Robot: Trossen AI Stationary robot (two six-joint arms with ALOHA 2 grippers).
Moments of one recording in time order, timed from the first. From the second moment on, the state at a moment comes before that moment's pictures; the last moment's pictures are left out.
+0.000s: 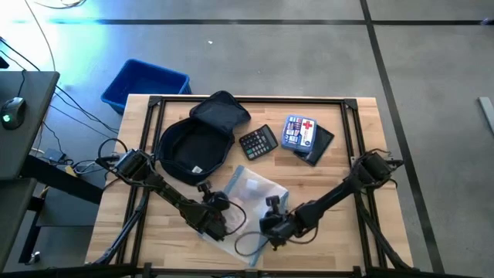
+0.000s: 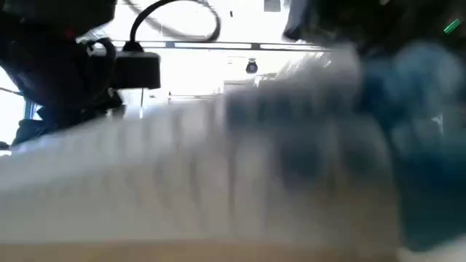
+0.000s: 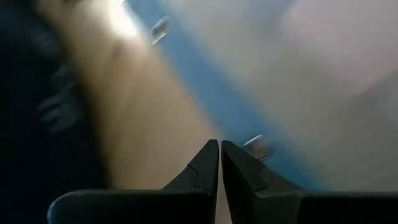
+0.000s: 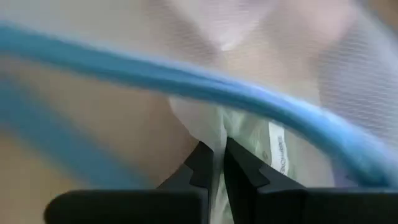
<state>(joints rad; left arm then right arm) -0.60 2.01 1.19 -0.88 -0.70 -0.96 0.61 2.02 1.24 -0.36 0.39 0.25</state>
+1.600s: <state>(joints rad) -0.62 2.01 1.19 -0.87 -0.69 -1.05 0.67 1.75 0.95 -0.27 0.28 0.60</state>
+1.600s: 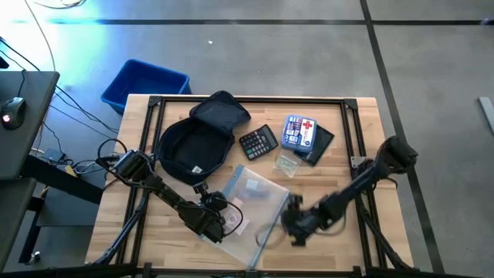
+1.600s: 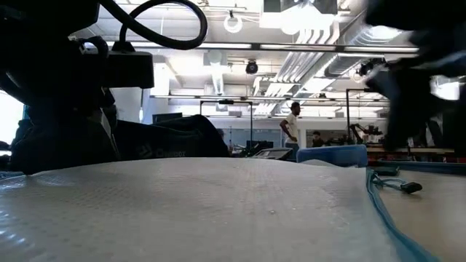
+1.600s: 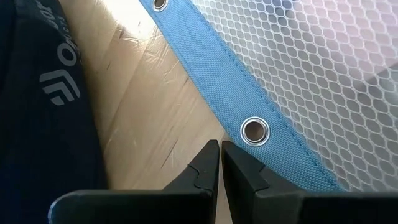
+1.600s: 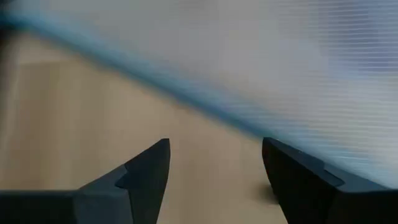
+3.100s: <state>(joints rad) -0.60 2.01 1.20 -0.77 -0.68 -1.01 0.59 1.96 0.96 0.34 0.42 0.41</state>
